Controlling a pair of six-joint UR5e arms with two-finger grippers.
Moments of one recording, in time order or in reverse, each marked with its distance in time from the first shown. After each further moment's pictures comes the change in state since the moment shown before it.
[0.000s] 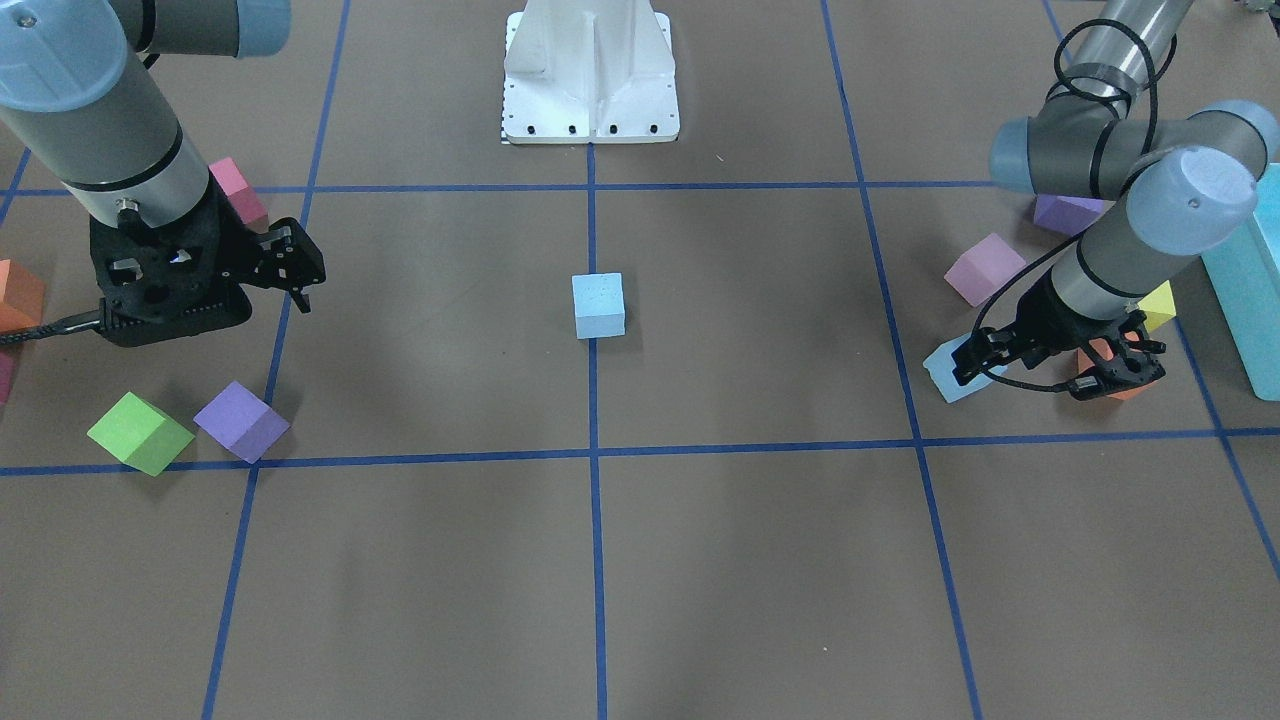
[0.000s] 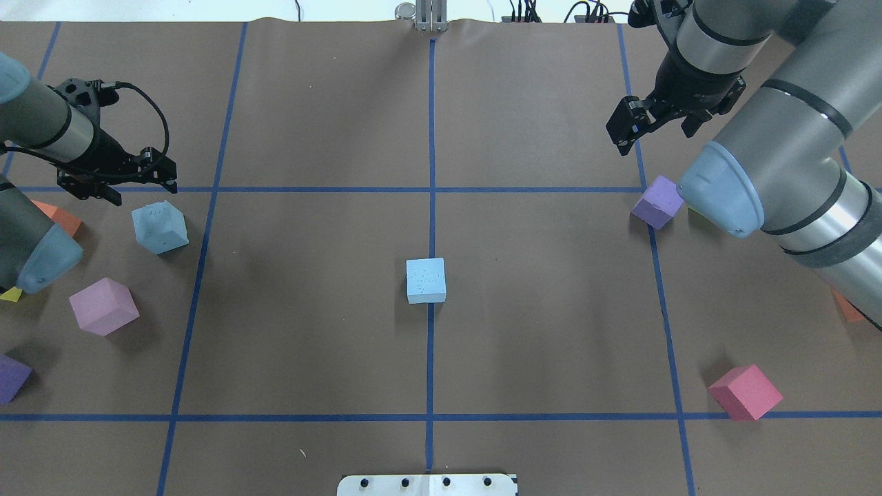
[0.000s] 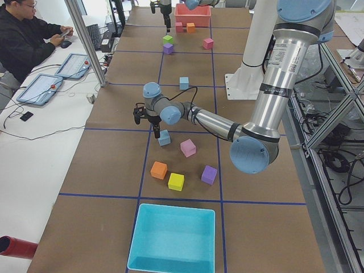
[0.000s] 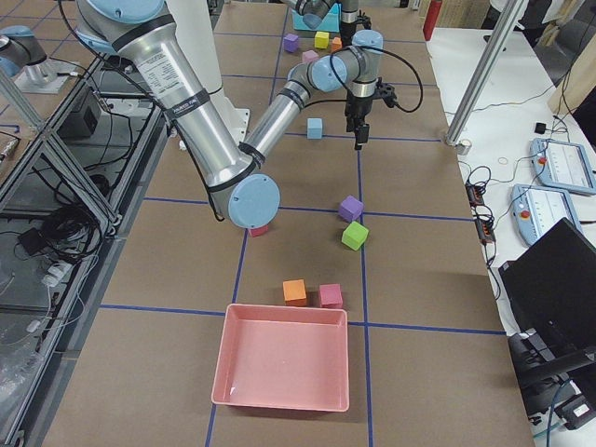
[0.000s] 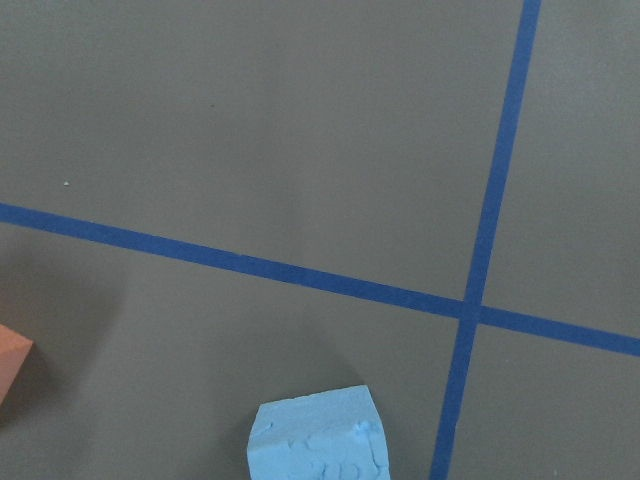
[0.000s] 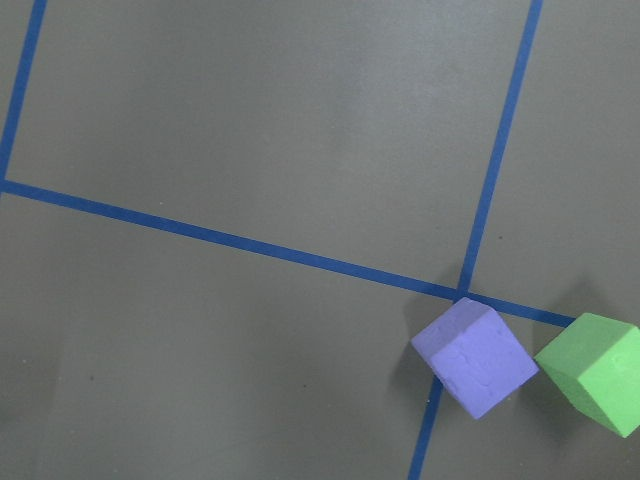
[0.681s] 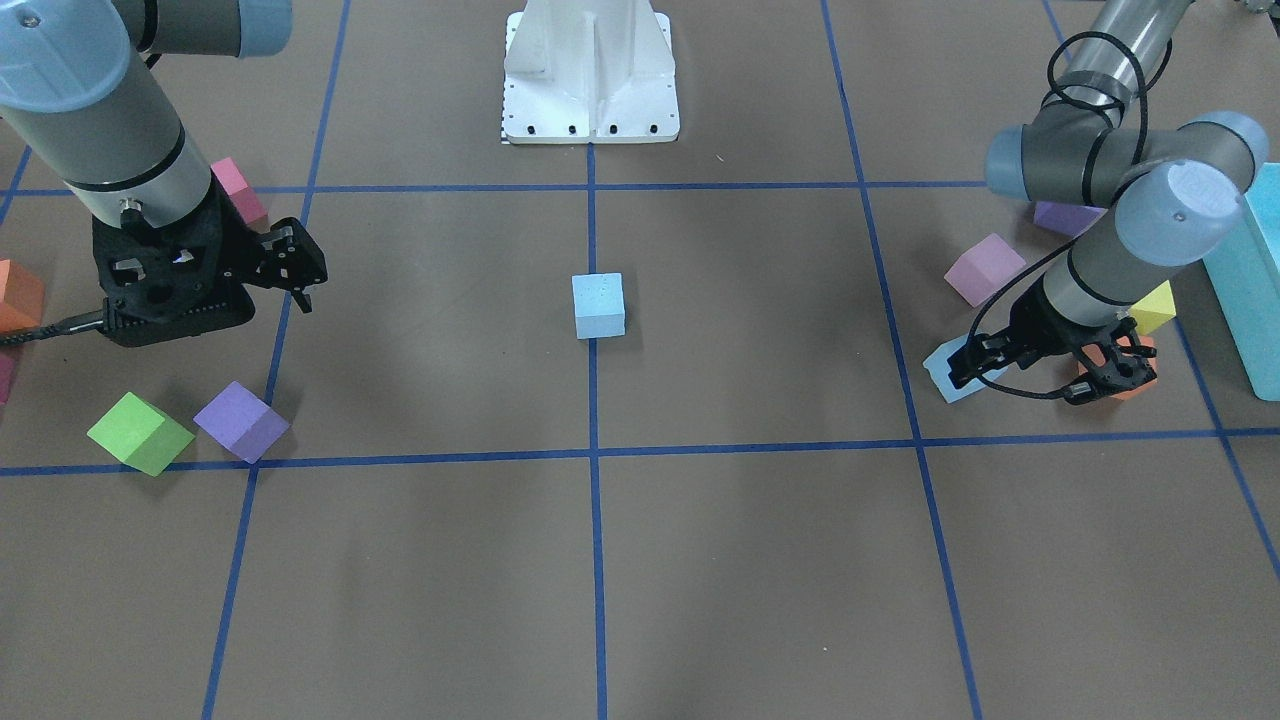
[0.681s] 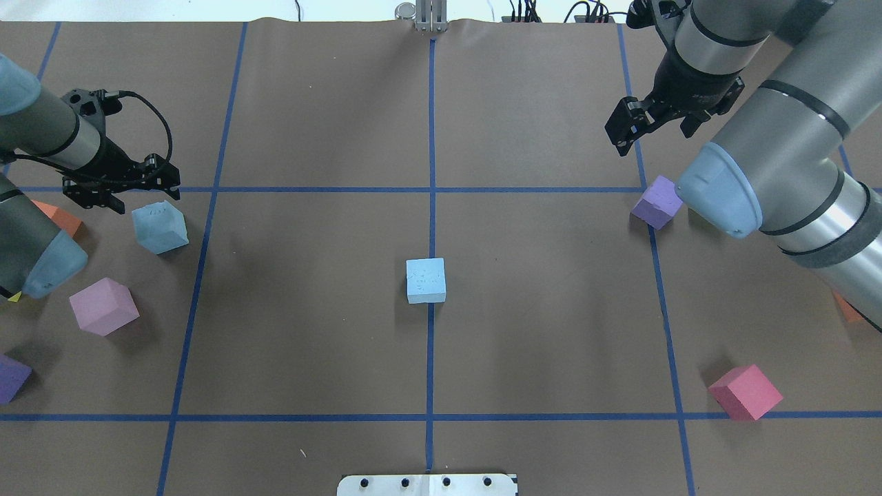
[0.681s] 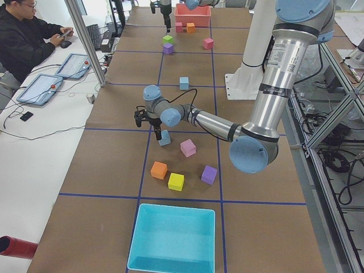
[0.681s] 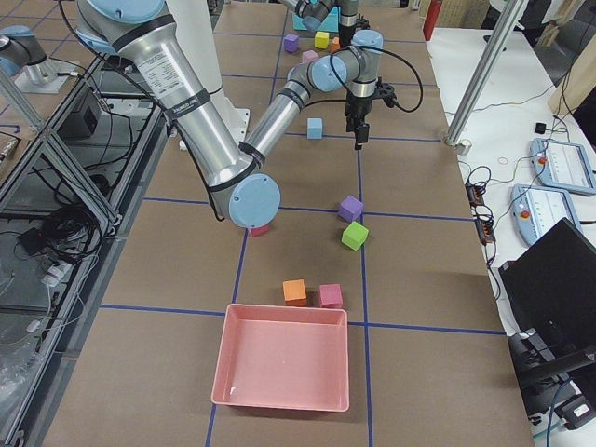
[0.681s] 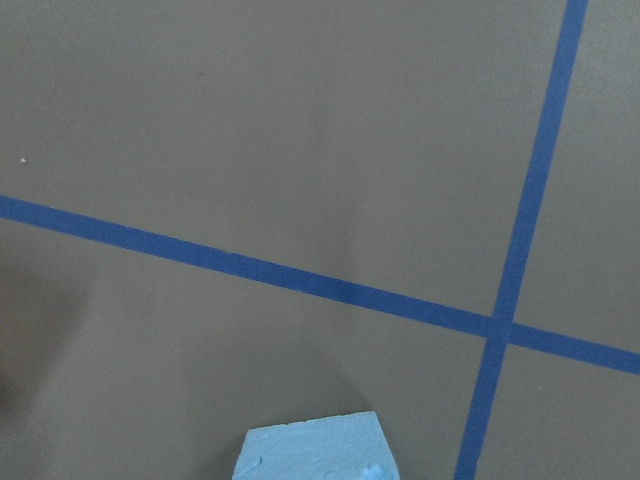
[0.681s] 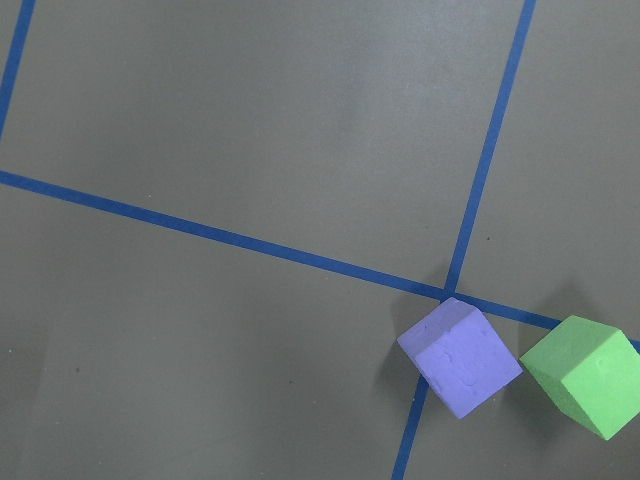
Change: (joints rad) left arm 0.018 0.002 0.020 -0.007 0.001 -0.056; right arm -0.003 0.003 -0.002 0.000 -0.004 -0.001
